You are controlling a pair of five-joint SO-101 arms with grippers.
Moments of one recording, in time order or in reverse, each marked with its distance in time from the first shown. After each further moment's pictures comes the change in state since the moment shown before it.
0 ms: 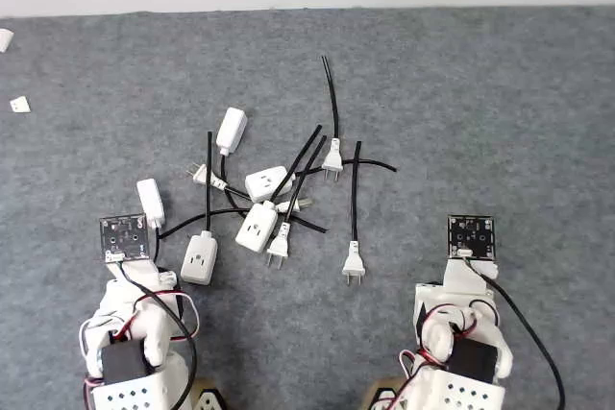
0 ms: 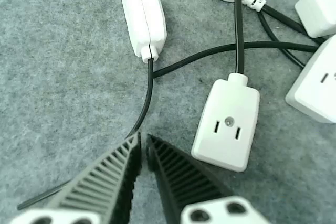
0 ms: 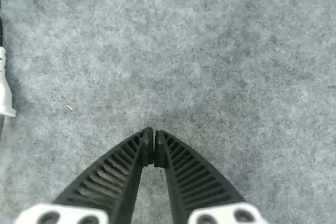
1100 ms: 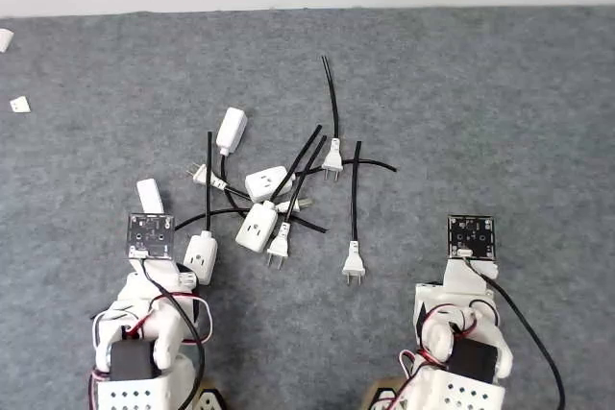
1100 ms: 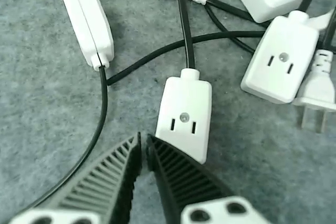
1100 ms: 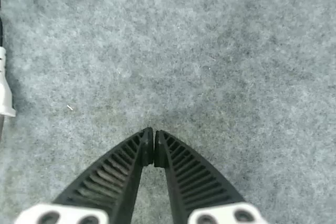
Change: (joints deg) left arm 9.0 0.0 0.0 0.0 0.0; right arm 0.0 0.0 0.0 0.0 0.0
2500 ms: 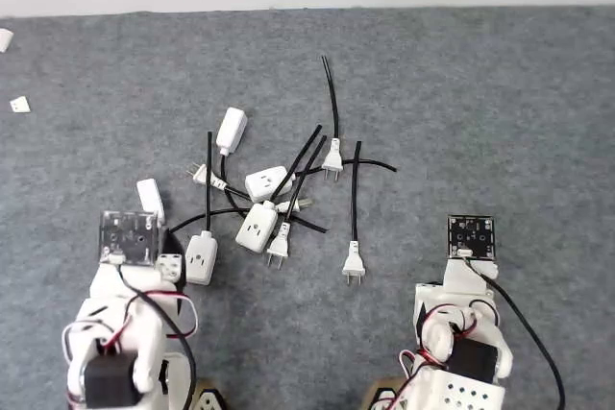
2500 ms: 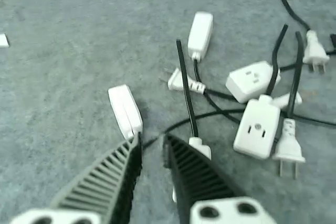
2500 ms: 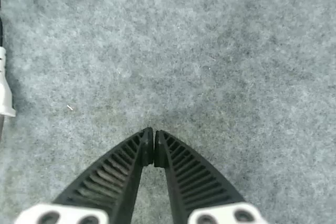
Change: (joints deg) left arm -0.9 2.1 -20.1 2.6 -4.7; right arm 0.0 0.0 0.0 0.0 0.0
